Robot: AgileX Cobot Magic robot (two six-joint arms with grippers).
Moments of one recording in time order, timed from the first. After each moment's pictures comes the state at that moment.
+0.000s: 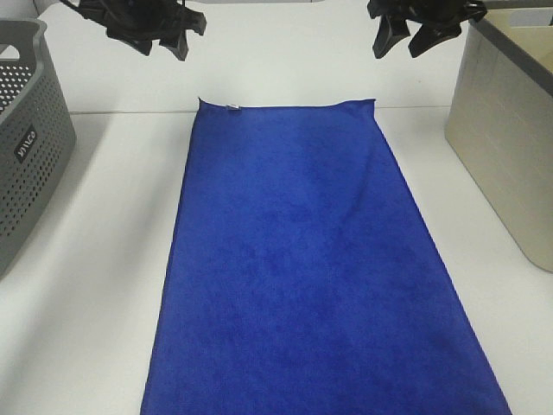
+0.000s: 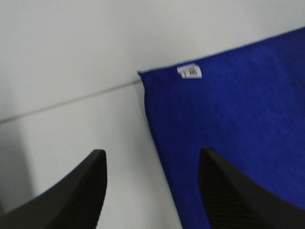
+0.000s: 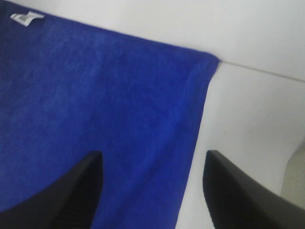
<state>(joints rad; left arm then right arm) -0.26 2.40 -2.39 0.00 1.03 -0.04 0.11 2.36 -2.36 0.20 1.15 -0.20</state>
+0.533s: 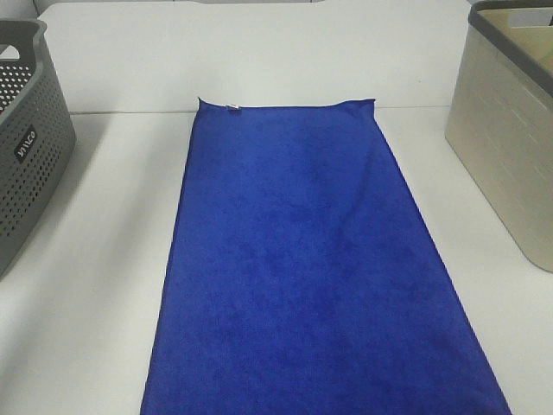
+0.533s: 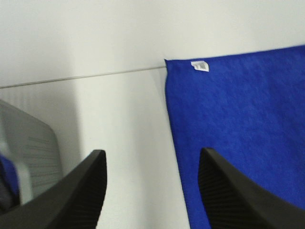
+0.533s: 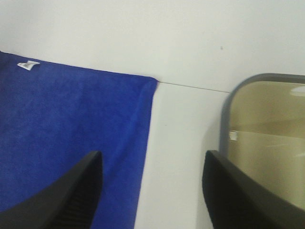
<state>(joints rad) -0.21 2.20 -2.39 0.00 1.21 -0.14 0.10 2.06 -2.34 0.02 1.22 -0.07</state>
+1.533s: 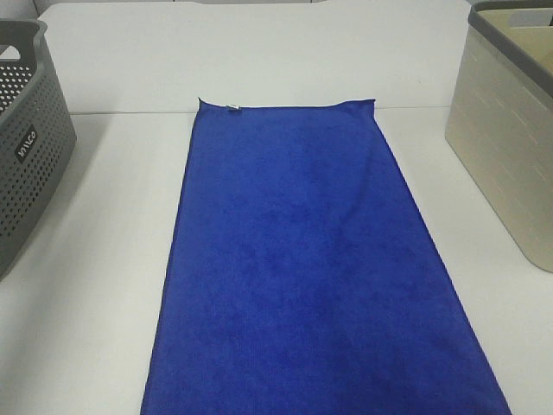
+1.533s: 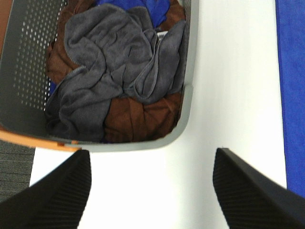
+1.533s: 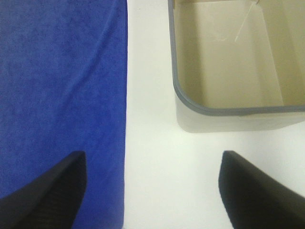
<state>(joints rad) -0.09 1.11 -1.27 0.19 1.22 -0.20 0.05 0.91 -1.21 -0.03 1.22 0.04</state>
